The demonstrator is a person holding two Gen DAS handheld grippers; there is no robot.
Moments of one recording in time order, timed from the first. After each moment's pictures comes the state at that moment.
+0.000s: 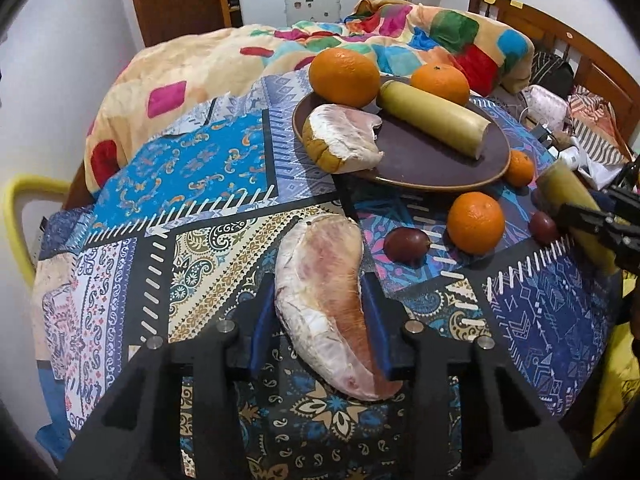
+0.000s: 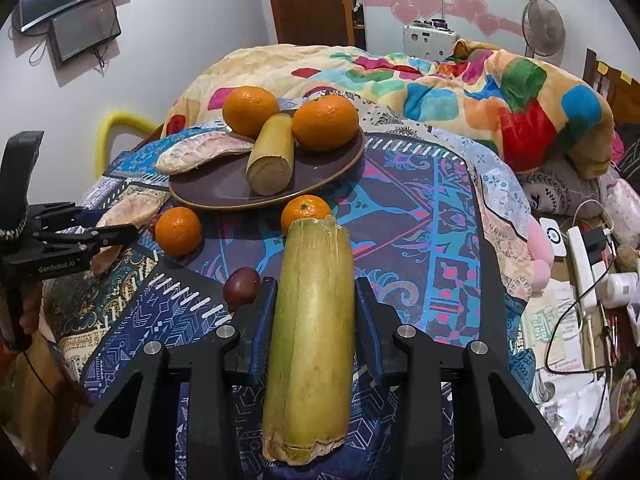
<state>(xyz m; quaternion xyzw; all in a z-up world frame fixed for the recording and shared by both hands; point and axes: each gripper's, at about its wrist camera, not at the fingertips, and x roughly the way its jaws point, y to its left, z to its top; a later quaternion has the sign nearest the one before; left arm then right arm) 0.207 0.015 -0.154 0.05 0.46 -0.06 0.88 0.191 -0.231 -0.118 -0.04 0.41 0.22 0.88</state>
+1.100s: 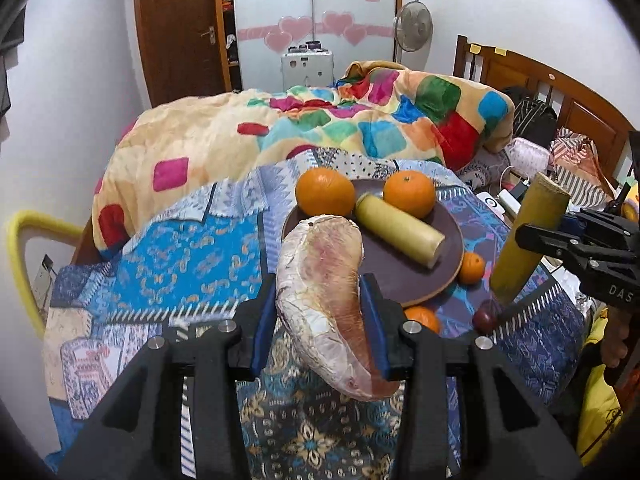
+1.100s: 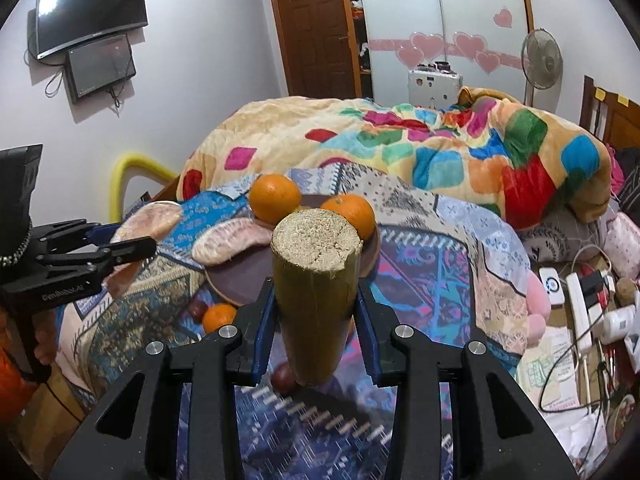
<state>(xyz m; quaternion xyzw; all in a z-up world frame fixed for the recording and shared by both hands) 0.216 -0.002 -0.075 0.04 0.37 -0.07 0.93 0.203 -0.216 -0.060 -0.02 0.33 0.24 0.91</state>
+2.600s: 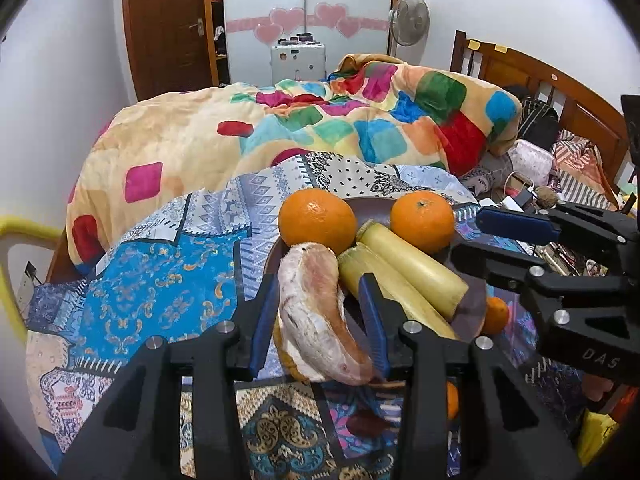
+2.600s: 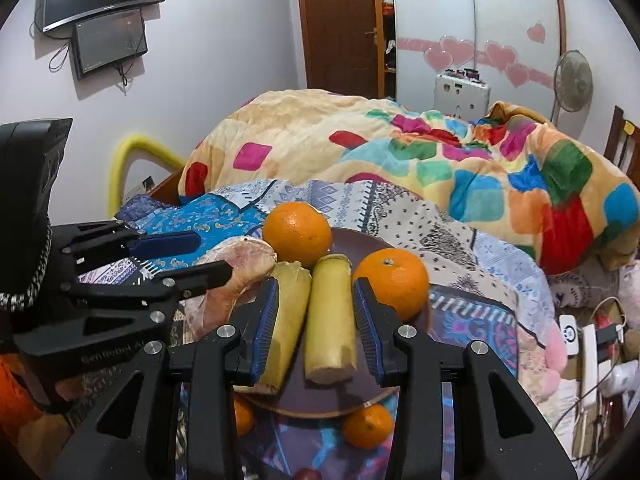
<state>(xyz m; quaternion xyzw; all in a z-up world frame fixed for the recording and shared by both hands) 0.283 -0.010 -0.094 0.03 0.38 -0.09 0.92 0.258 -0.157 -0.059 -0.06 0.34 0.26 0.90</state>
